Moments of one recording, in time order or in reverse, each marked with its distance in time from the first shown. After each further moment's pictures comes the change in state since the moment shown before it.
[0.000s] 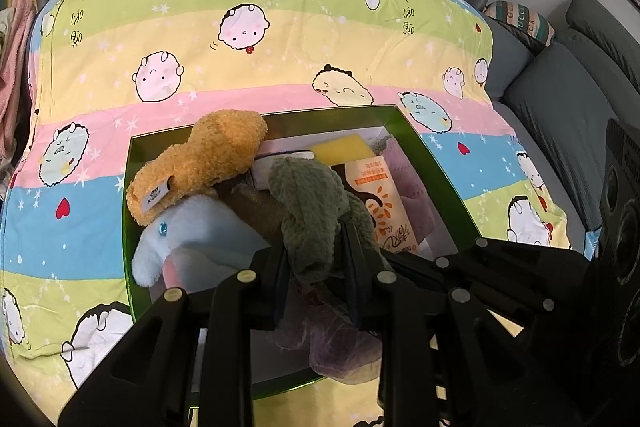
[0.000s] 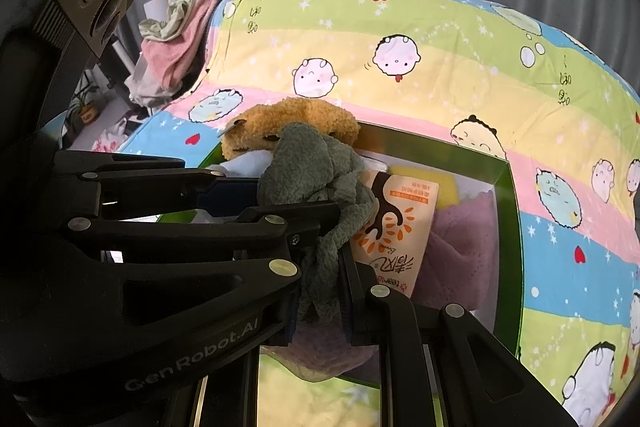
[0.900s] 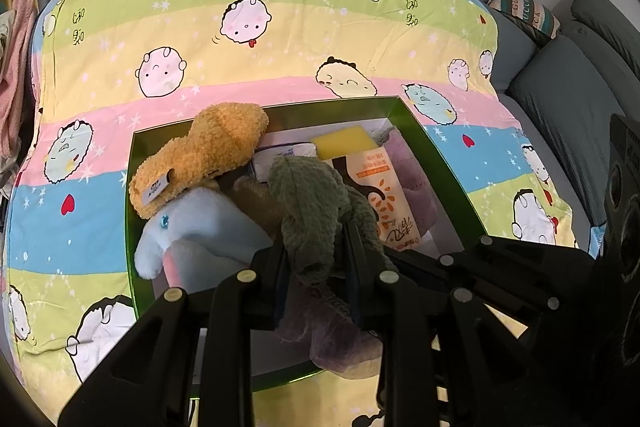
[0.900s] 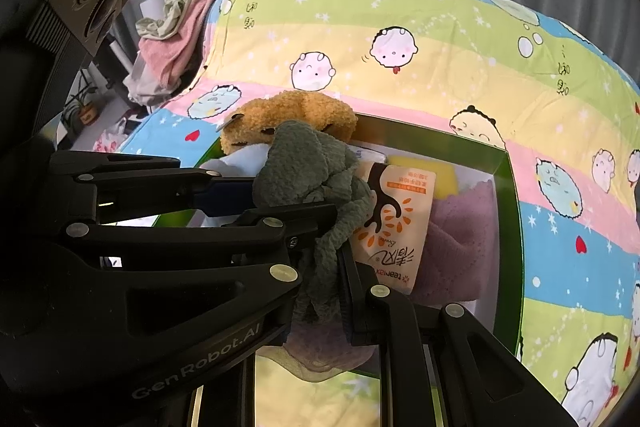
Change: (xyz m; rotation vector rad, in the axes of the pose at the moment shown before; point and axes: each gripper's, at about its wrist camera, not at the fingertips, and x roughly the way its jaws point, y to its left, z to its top) left arm 0.001 -0.004 0.000 0.004 0.029 0.030; right arm 0.000 -0.004 0.000 0.019 0.024 0.010
